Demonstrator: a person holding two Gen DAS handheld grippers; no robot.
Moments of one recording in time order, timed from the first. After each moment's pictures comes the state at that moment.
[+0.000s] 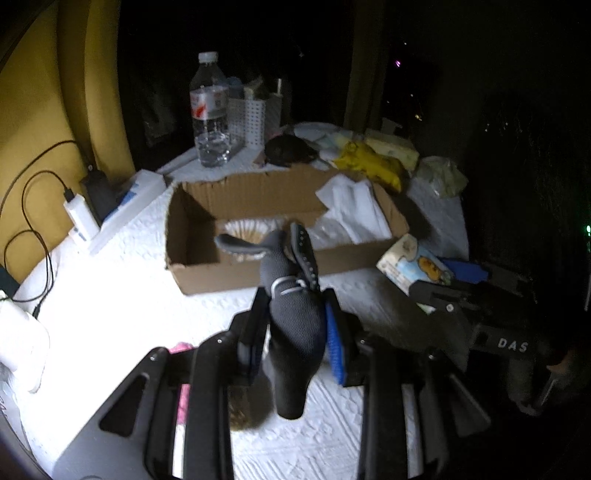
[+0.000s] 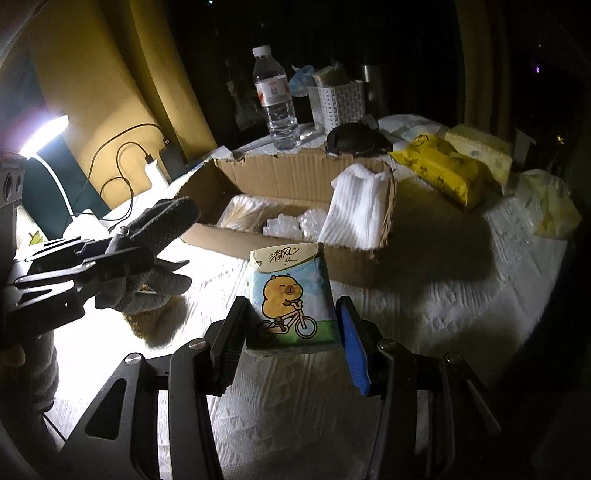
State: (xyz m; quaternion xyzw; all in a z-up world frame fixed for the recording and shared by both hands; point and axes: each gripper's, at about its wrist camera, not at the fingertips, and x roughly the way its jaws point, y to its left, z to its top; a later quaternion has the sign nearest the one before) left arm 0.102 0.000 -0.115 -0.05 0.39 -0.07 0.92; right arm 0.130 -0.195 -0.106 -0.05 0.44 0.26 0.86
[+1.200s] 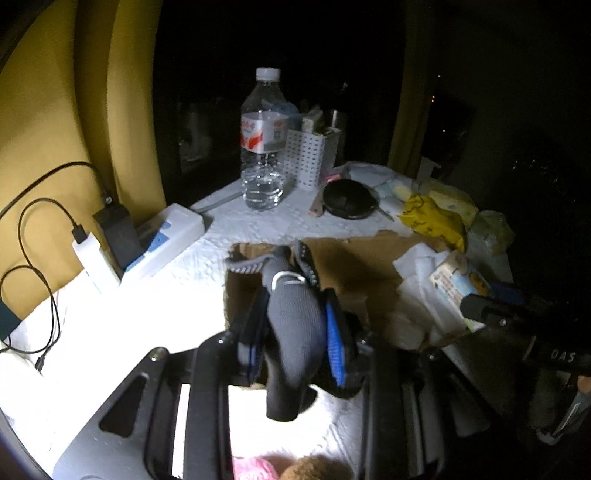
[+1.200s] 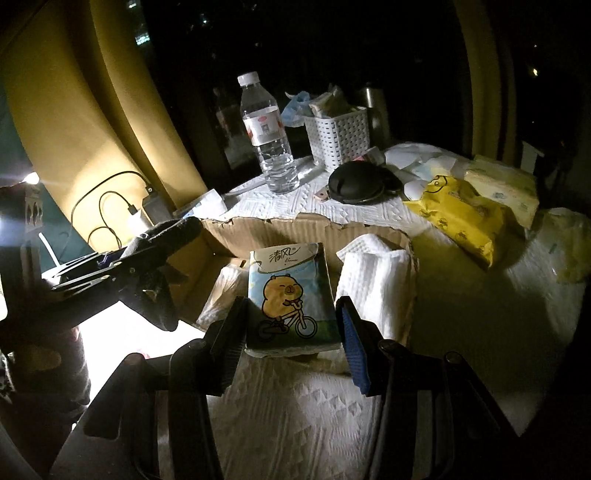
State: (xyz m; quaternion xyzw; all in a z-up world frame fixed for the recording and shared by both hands) left arm 0.184 0.063 -0.127 -0.07 0.34 -0.02 0.94; right arm 0.206 -0.166 -0.101 -0.02 0.41 0.26 0.87
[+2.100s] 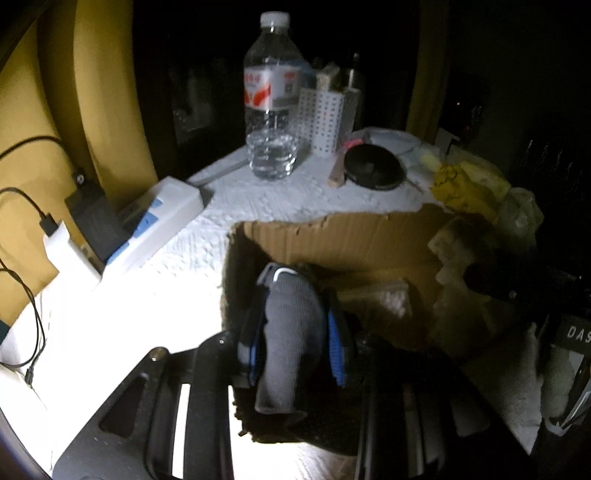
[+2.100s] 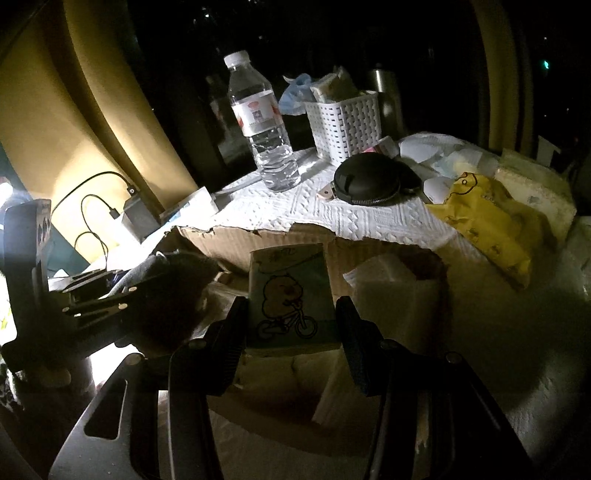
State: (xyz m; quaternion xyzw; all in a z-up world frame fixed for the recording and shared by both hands) left arm 0.228 0.067 -0.166 -0.06 0.40 0.00 0.92; right arm 0.254 -0.146 -0.131 -0.01 0.43 0.27 0.86
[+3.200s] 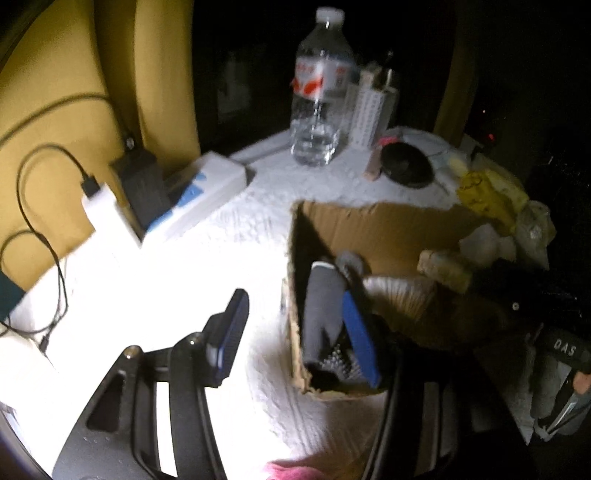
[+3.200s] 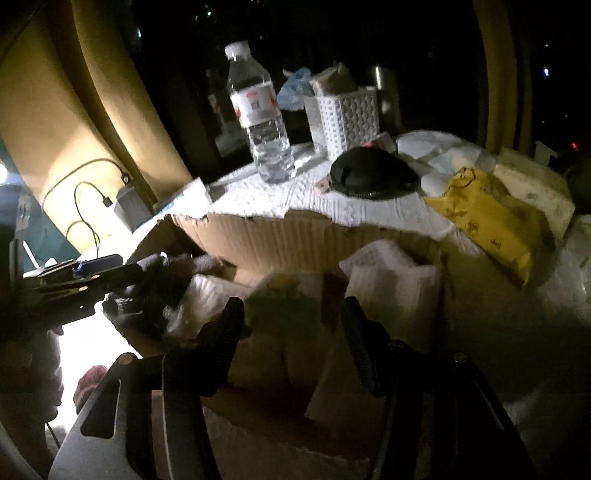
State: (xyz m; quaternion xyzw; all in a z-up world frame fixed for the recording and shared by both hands) left arm 0.212 0.092 -0.160 -0.09 0.43 0.04 0.90; right arm 0.249 -0.146 -0.143 -0.04 0.43 0.26 0.87
